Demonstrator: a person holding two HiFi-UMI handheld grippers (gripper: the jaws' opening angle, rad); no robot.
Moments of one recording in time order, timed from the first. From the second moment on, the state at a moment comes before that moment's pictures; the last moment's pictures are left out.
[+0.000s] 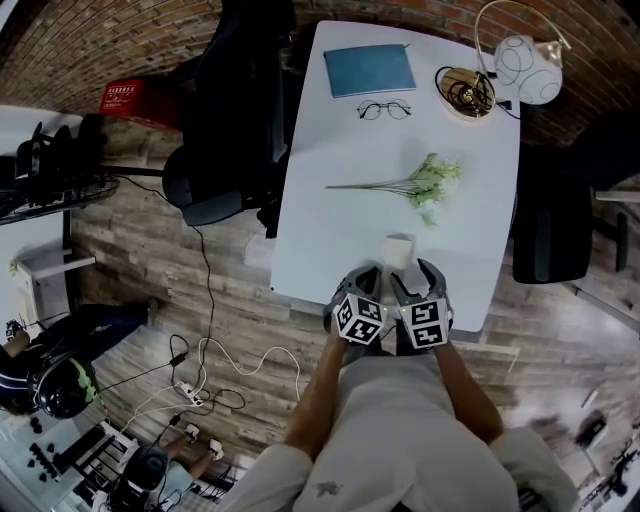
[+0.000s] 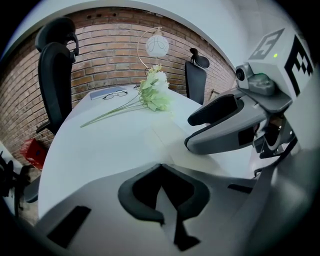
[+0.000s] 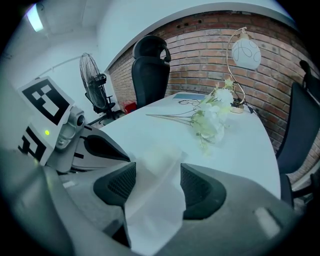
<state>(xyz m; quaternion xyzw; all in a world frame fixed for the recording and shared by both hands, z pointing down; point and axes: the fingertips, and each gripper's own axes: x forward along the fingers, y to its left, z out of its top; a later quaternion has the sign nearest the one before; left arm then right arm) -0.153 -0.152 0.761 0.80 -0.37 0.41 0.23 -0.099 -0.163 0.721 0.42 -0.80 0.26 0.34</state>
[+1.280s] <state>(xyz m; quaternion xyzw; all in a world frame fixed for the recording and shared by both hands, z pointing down) -0.168 -0.189 0.666 0.81 -0.46 0.33 0.18 -0.078 -0.187 0.645 0.43 -0.84 0.20 0.25</state>
